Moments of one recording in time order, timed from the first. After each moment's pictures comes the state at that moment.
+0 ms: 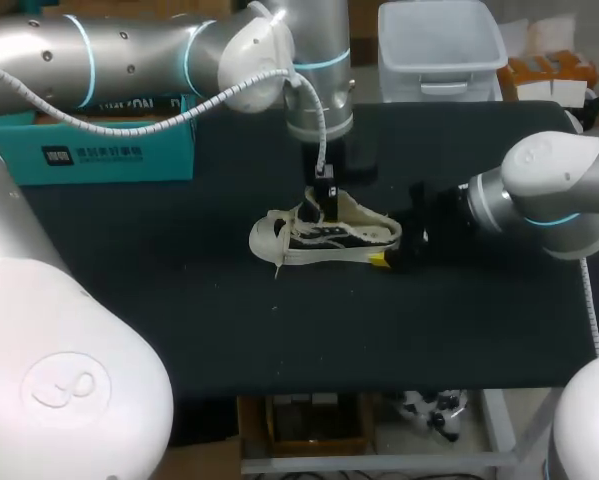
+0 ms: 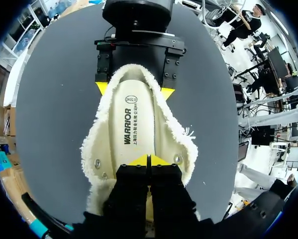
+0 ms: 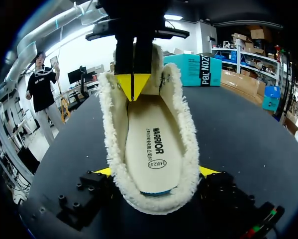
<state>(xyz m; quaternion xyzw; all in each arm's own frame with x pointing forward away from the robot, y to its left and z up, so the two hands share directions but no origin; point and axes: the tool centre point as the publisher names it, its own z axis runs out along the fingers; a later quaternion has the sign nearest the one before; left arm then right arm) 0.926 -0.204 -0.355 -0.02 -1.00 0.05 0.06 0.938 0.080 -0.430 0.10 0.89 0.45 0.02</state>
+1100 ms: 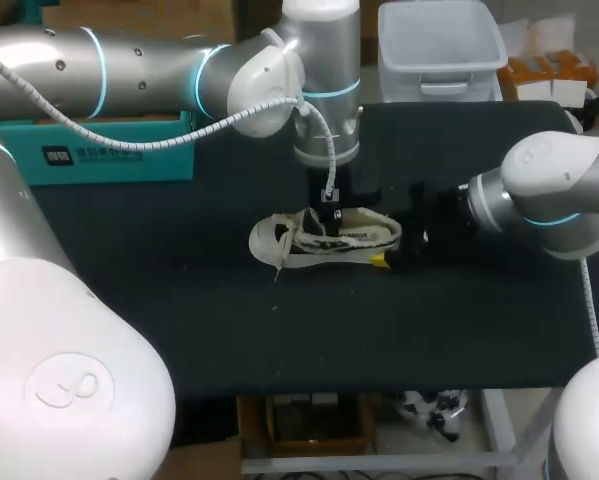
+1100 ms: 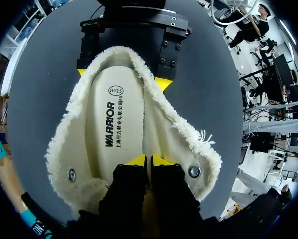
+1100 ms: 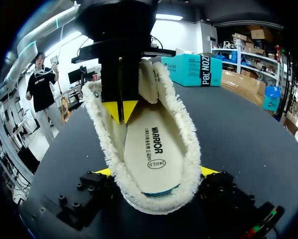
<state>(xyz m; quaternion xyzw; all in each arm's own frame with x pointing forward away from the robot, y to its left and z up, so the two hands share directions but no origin) 0.904 -0.206 -0.381 0.01 -1.00 0.03 0.06 0.938 0.080 -0.430 0.10 0.89 0.45 0.02</state>
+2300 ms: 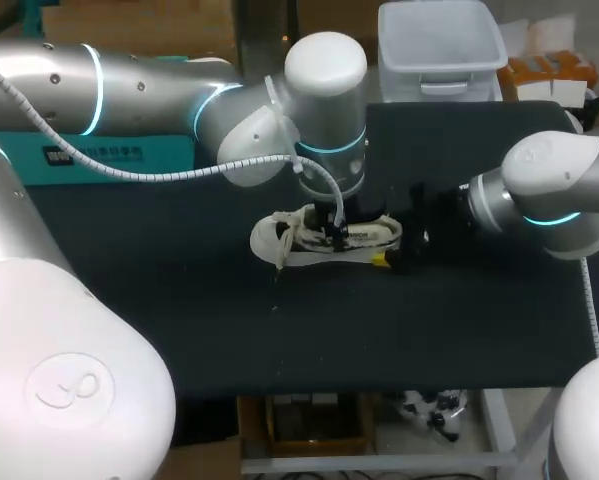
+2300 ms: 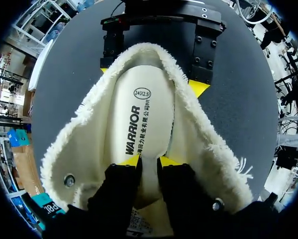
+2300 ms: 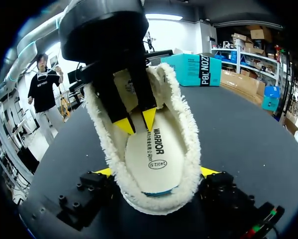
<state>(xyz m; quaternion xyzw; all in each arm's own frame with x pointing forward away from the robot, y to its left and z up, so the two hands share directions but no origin) 0.935 -0.216 -0.398 0.05 -0.99 0.04 -0.10 0.939 0.079 -0.431 0.10 0.89 0.45 0.02</state>
